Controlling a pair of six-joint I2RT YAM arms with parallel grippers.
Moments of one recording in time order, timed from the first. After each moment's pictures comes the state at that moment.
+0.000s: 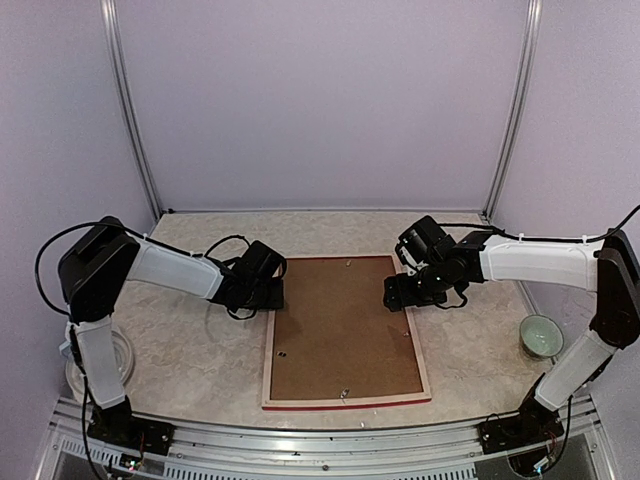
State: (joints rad) left arm -0.74 1.93 1.07 -0.06 -0.32 -0.59; right arm 0.72 1.57 1.07 -0.53 0.11 0.47
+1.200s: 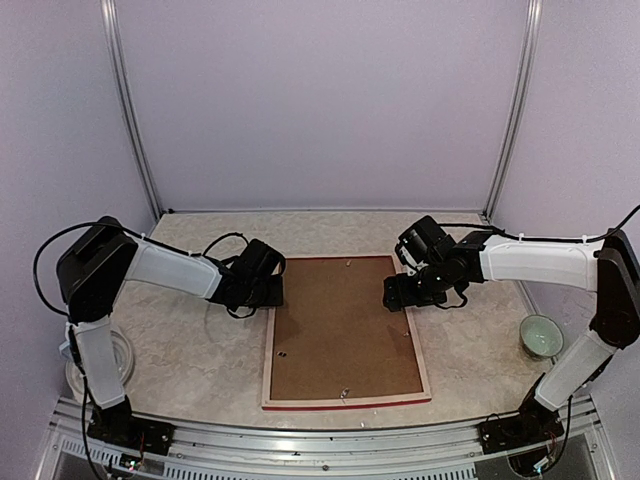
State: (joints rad) left arm -0.73 1.92 1.07 -0.03 -0.34 -0.59; right arm 0.72 1.57 1.07 -0.53 0.10 0.47
